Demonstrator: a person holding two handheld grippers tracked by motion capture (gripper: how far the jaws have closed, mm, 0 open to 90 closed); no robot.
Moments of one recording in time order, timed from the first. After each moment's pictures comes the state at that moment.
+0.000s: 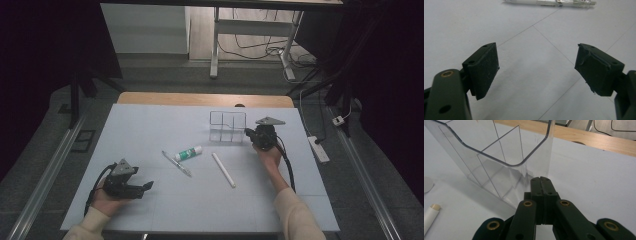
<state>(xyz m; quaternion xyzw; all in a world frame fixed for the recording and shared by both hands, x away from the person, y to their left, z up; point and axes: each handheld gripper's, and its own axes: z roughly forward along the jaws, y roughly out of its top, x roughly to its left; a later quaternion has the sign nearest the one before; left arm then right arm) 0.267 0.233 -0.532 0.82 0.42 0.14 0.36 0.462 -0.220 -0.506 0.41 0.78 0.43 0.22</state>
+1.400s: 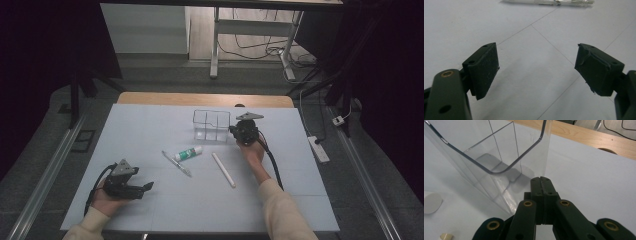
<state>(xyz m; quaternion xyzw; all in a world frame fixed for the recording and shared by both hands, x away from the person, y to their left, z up) 0.266 0.233 -0.533 0.82 0.42 0.14 0.36 0.478 -0.162 -0.510 0.40 0.80 0.40 0.21</state>
